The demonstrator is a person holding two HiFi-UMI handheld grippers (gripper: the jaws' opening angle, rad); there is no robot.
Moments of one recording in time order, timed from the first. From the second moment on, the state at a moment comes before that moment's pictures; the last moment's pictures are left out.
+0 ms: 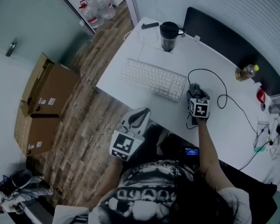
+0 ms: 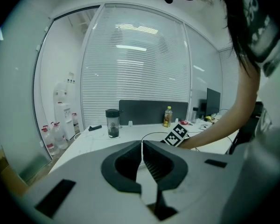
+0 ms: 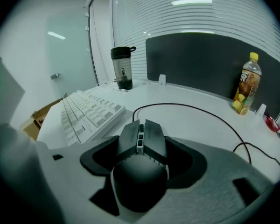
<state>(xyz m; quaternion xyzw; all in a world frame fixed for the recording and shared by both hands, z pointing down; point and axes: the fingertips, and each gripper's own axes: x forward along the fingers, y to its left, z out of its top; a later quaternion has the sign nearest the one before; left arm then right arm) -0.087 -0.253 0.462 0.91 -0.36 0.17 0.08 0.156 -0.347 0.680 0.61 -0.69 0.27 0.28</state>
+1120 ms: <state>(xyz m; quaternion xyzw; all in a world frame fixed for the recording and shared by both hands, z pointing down) 0.037 -0.255 0.470 0.98 -0.08 0.17 0.04 0.188 -0.217 0.460 0.73 -0.65 0.18 0.14</state>
